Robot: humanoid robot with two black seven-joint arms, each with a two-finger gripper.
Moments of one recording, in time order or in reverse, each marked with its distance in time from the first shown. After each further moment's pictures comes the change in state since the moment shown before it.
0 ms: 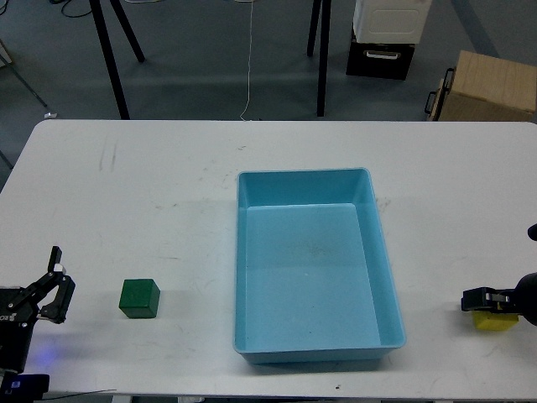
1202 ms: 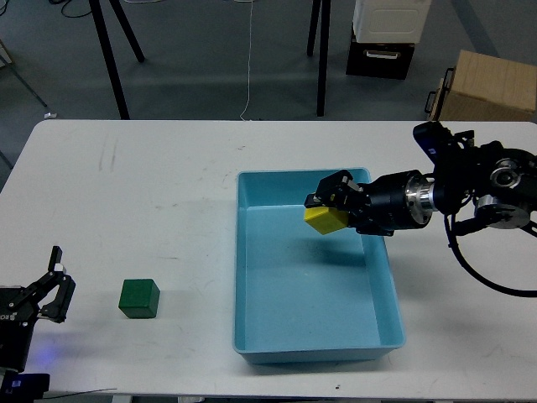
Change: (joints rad) left arm -0.007 0.000 0.000 0.012 0.001 0.000 -0.002; right arm 0.250 0.574 0.151 -0.276 0.504 -0.052 0.034
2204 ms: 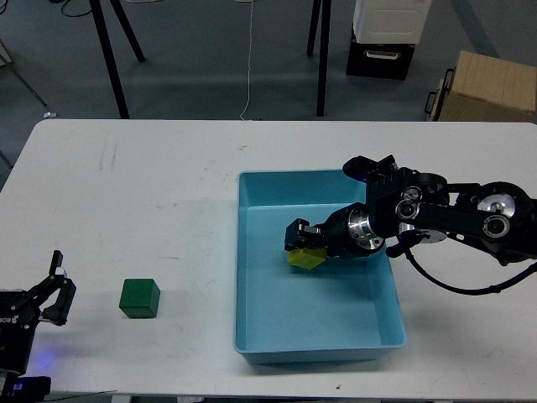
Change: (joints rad) left arm -0.008 0.000 0.000 0.031 -0.002 0.000 0.002; right arm 0.079 0.168 -0.188 -0.132 -0.096 -0.024 -0.095
